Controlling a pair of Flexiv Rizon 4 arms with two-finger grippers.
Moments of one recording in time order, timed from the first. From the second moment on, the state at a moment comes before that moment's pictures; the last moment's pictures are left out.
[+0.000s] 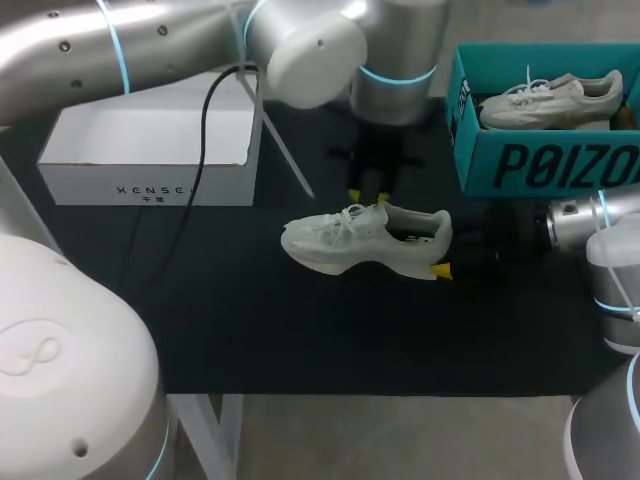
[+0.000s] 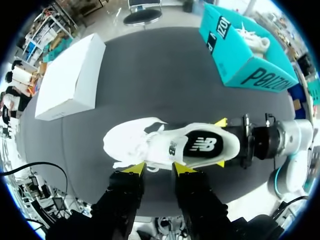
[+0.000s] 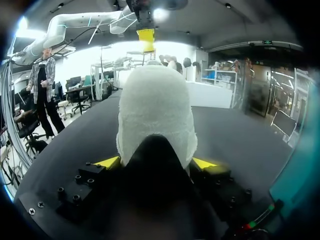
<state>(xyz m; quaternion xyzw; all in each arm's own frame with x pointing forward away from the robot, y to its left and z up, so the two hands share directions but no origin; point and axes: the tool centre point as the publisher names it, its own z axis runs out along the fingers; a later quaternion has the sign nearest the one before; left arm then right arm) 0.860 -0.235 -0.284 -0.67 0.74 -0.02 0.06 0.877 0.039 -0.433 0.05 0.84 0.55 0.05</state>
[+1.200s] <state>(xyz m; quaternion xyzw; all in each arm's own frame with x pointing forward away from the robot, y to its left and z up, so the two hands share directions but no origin) 0.863 -0.255 -0.318 -0.70 0.71 0.01 0.06 0.877 0.039 -0.433 0.05 0.84 0.55 0.05</state>
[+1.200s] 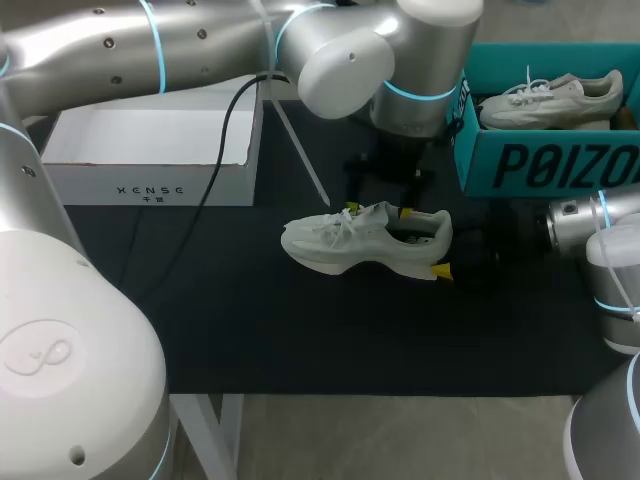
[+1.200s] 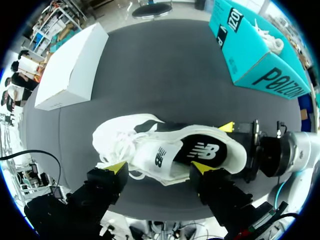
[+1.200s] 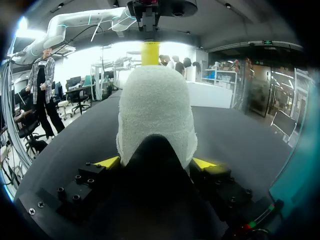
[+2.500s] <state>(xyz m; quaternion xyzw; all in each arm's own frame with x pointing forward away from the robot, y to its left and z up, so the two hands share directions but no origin) 0.891 -0.206 -0.281 -0.72 0.69 0.00 0.06 0.877 0.039 -0.433 0.05 0.84 0.55 0.05</state>
